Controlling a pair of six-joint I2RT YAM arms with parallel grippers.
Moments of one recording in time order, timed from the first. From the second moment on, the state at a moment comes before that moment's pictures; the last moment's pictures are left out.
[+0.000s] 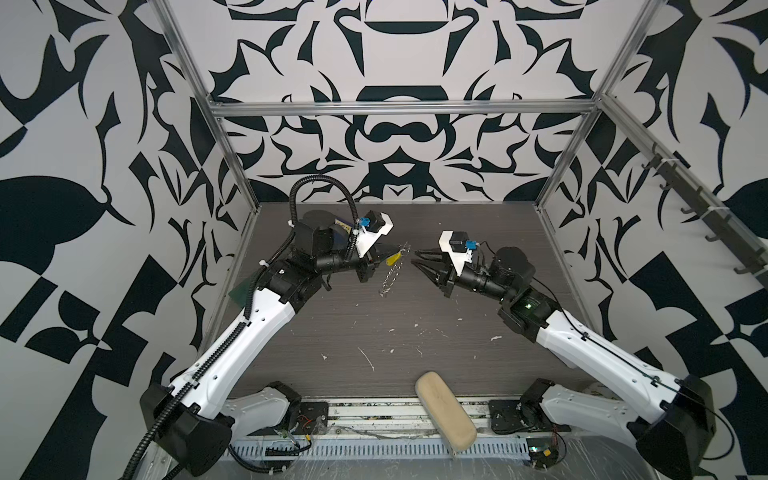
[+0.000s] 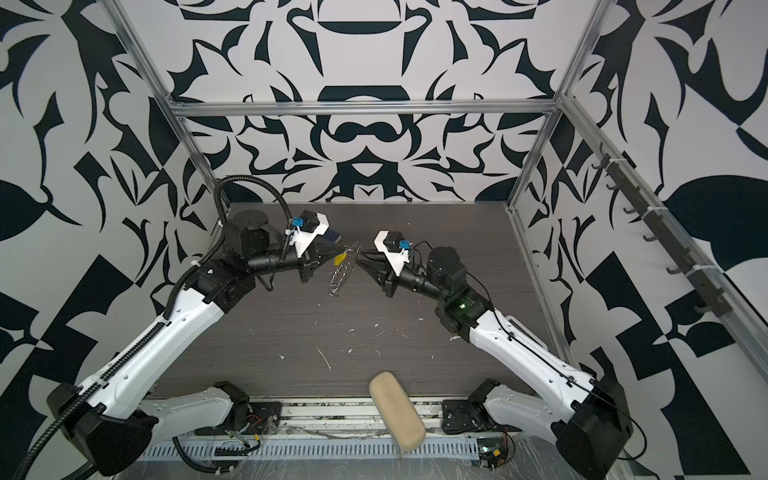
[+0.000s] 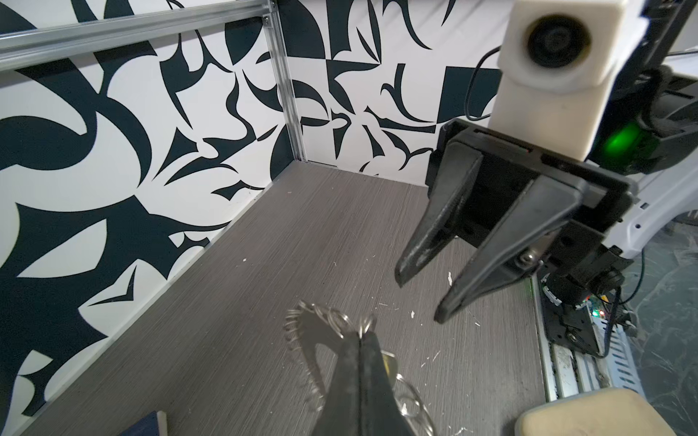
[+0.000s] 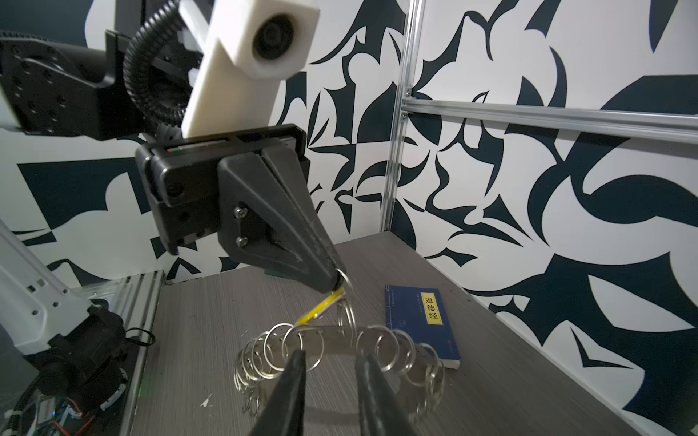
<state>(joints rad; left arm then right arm) -0.55 1.18 1.21 -0.34 0.65 0.26 0.65 1.08 0.86 0.24 -0.50 -0.03</state>
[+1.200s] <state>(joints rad) -0.55 1.17 1.21 -0.36 0.65 0.26 0.65 1.26 1.16 -0.17 -0.57 -0.31</state>
